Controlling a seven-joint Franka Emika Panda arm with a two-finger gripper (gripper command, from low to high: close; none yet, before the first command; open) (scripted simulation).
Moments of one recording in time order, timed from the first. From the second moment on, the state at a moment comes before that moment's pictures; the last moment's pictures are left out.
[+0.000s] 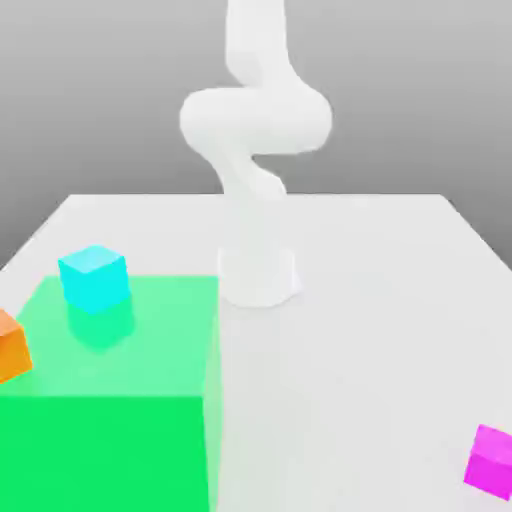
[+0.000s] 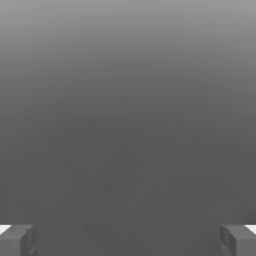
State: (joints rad) arm -0.08 -0.73 0.01 -2.34 -0.01 2.34 0.92
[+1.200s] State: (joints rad) arm -0.89 0.28 -0.04 -2.76 0.12 3.03 2.08
